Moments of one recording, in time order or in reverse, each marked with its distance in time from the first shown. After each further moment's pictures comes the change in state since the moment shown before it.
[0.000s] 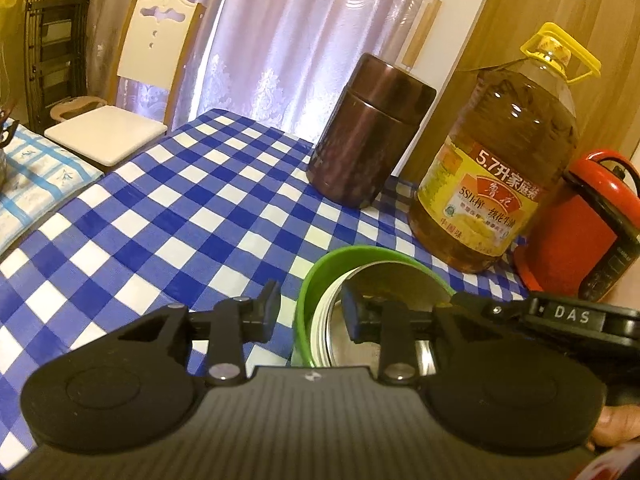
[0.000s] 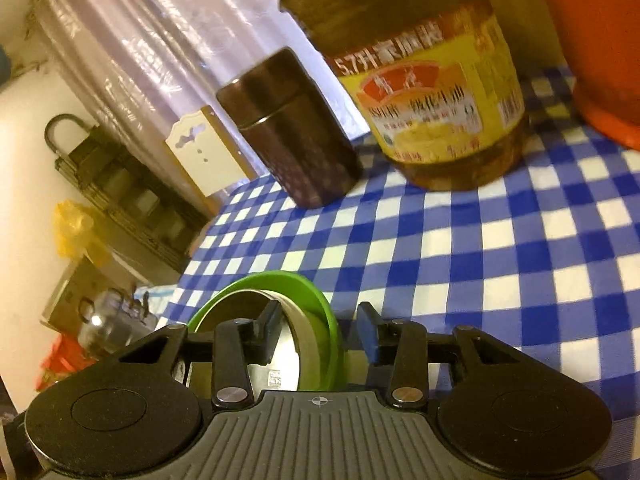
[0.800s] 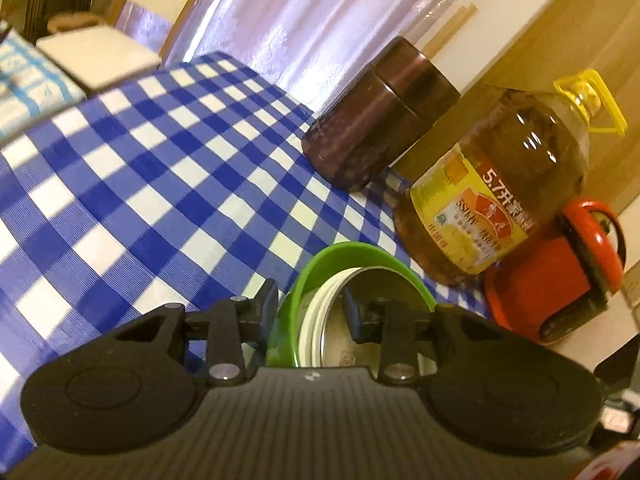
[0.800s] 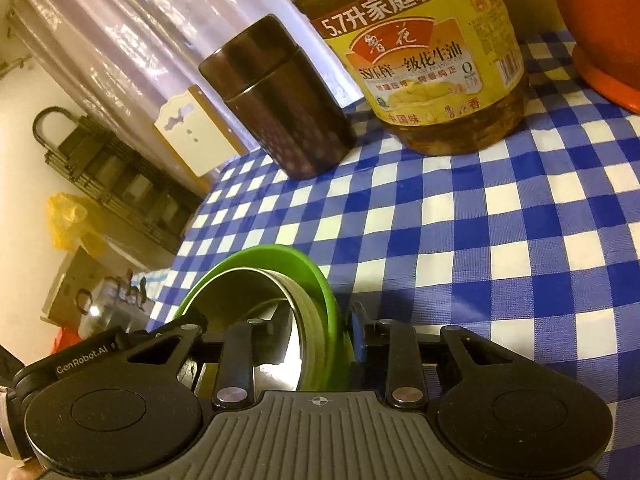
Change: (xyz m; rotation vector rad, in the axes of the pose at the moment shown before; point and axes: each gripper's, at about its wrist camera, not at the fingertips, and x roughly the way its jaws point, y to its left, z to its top) left arm 0.028 0.026 0.008 -0.237 0.122 -0.121; right arm 0.011 -0.002 -0.007 0.051 0.071 -0.015
